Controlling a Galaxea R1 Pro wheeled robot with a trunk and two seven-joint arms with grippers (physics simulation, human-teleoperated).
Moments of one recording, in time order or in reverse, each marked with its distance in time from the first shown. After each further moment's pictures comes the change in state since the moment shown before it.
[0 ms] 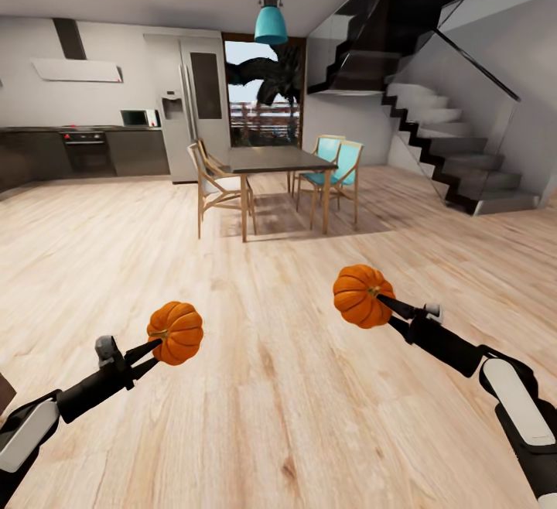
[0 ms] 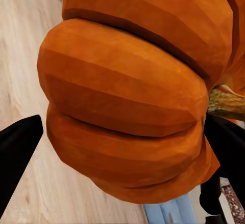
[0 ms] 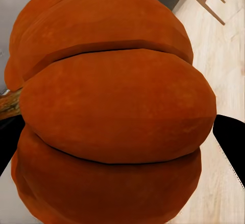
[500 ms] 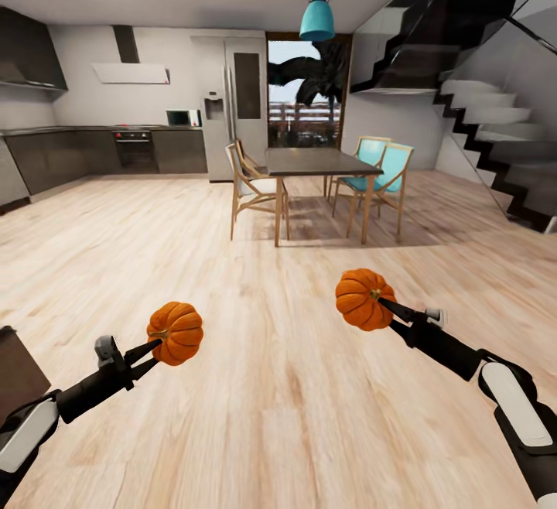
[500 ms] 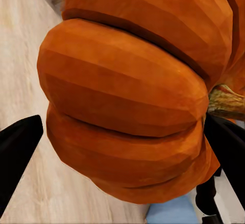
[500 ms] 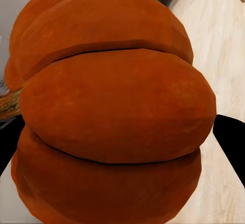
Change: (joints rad) left arm 0.000 0.002 0.000 0.000 0.000 0.004 -0.001; right arm 0.001 0.000 0.001 0.048 0.006 -0.028 0.002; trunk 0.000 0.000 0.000
